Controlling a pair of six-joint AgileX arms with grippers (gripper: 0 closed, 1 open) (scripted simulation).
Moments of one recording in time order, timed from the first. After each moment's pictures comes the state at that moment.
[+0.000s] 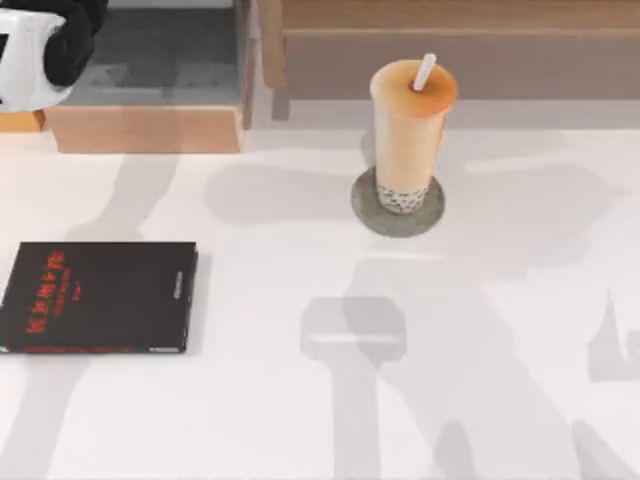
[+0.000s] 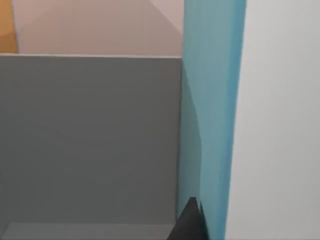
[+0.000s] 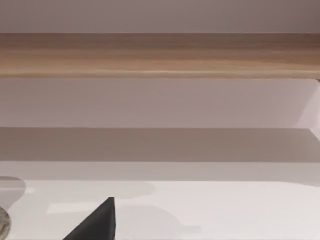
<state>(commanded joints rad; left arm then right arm) -0.21 1.99 1.39 0.60 -0.17 0.00 0.00 0.00 0.00 0.00 0.00 0.00</state>
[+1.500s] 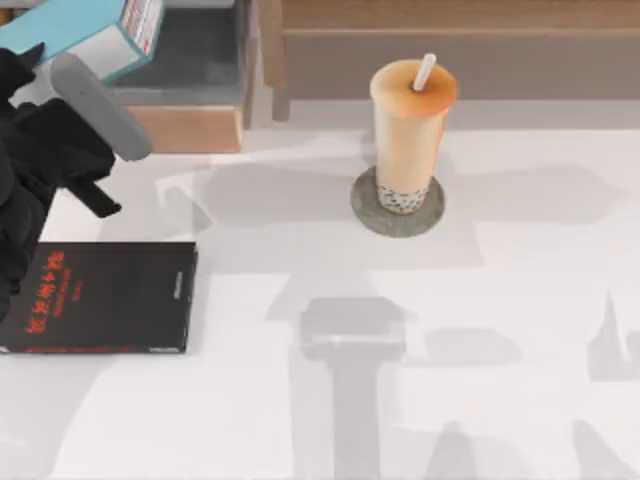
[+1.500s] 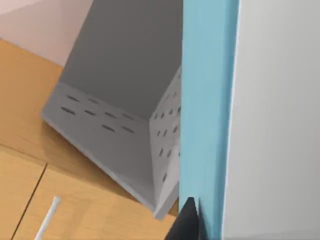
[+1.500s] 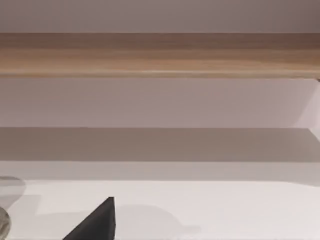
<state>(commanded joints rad) -0.26 1.36 0.51 0.76 -0.22 1.07 0.00 0.00 0.00 0.00 0.00 0.00</state>
